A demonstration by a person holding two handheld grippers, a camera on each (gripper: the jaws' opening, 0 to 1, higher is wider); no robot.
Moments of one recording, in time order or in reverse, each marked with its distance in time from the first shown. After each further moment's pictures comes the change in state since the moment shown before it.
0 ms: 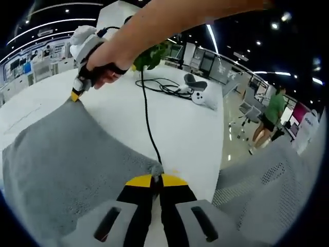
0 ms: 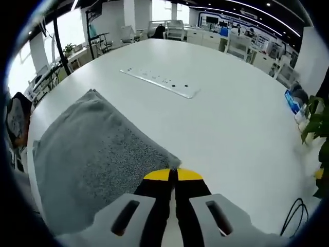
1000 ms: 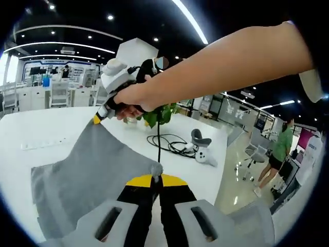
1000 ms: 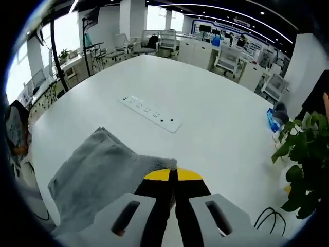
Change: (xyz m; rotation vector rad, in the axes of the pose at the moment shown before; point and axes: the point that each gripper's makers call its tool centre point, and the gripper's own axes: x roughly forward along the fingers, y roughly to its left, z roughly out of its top) left arm -0.069 0.019 0.108 -0.080 -0.349 0.093; right arm -0.080 -0.011 0.082 0.024 -0.070 -0.077
